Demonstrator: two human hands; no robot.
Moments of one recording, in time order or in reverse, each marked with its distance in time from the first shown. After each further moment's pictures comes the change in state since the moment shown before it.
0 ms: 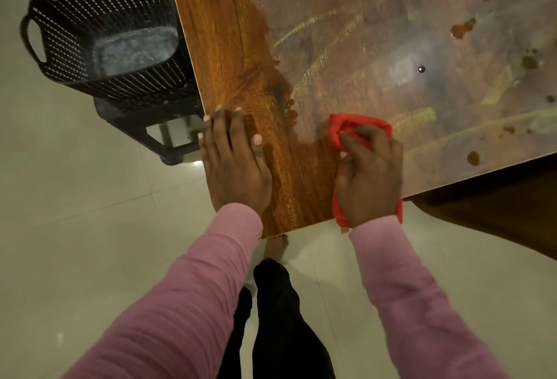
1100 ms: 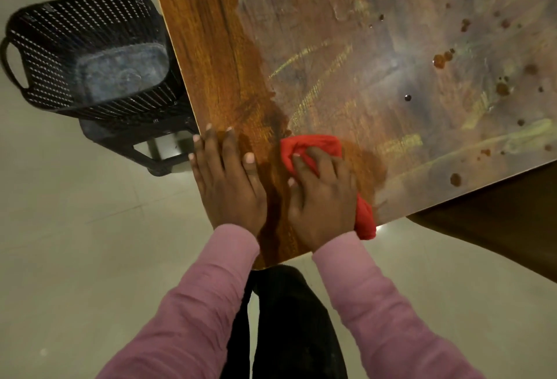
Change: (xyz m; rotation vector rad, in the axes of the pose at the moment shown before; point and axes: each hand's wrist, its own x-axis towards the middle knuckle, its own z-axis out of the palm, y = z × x) left_hand 0.025 0.006 -0.015 -0.052 -0.004 -0.028; right_hand 0.004 -0.052 0.017 -0.132 -0.130 -0.111
